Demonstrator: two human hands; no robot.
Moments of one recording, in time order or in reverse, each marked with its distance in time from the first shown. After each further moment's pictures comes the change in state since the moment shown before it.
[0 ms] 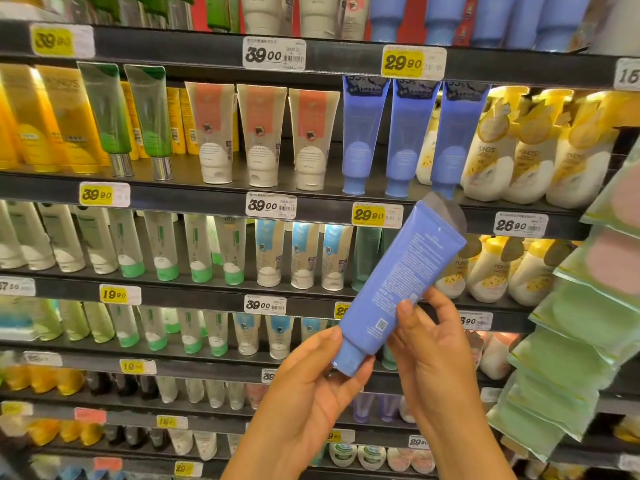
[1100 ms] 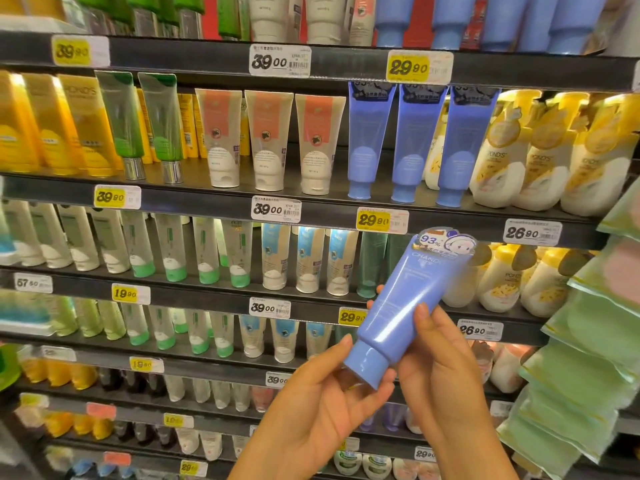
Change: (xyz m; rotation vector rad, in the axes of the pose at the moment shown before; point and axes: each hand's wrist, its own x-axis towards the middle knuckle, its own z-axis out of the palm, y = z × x) left_hand 0.001 -0.005 0.009 -0.044 -0.045 -0.170; right_hand 0.007 -0.004 -0.009 0.117 -0.060 0.135
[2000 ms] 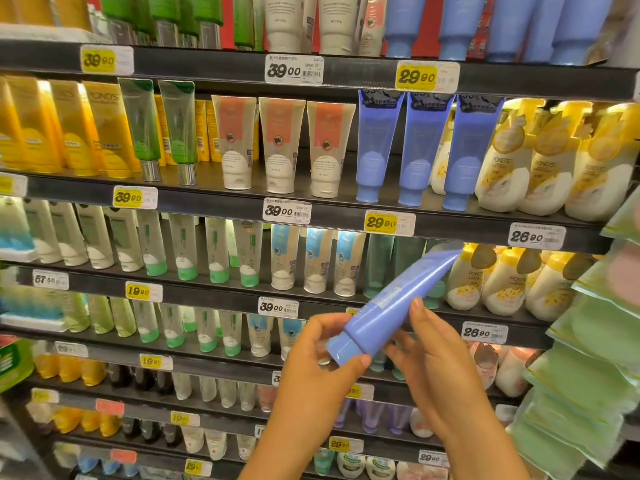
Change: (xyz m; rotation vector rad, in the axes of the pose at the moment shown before) left_hand -0.004 0.001 -0.010 0.888 0.238 0.631; right_hand 0.002 0.002 0.003 -0.195 -0.026 0.081
